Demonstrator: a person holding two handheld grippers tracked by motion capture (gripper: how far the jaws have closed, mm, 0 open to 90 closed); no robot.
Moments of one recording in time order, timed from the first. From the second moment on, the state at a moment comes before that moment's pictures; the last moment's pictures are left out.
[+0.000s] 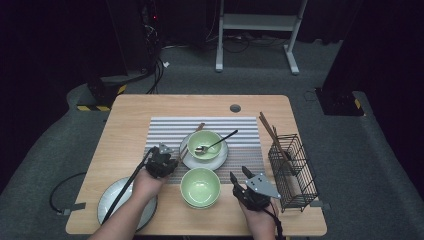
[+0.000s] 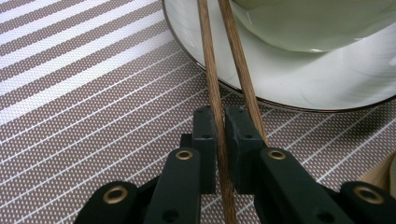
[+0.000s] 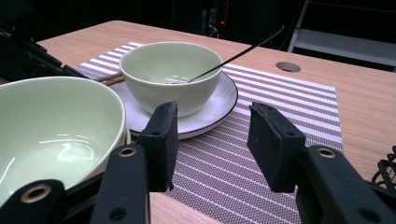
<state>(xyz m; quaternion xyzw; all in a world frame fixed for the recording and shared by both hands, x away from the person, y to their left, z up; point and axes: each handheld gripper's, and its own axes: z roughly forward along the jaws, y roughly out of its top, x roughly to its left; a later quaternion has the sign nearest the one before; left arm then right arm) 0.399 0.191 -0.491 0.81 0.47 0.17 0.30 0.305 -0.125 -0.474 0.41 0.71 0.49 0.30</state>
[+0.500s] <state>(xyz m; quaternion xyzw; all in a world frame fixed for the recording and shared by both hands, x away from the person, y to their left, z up) 0.394 0.193 -0.485 0.81 0.46 0.17 0.32 0.305 -0.126 -0.474 0.41 0.71 0.49 0.30</state>
